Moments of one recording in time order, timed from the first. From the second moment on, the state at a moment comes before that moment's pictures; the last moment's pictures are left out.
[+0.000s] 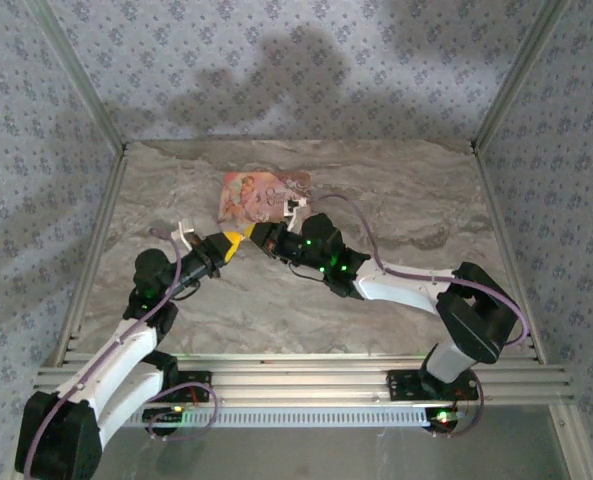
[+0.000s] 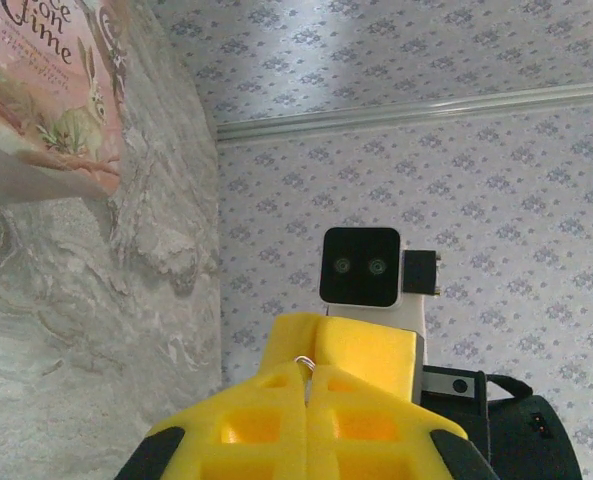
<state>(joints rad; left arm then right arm) -0.30 0.81 0.30 0.53 0.58 -1.47 0.92 1.57 0.92 0.56 -0.18 1.26</state>
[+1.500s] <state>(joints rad) -0.47 0.78 0.50 -0.04 0.49 -0.43 0.87 1.73 1.60 -0.78 -0.29 0.14</state>
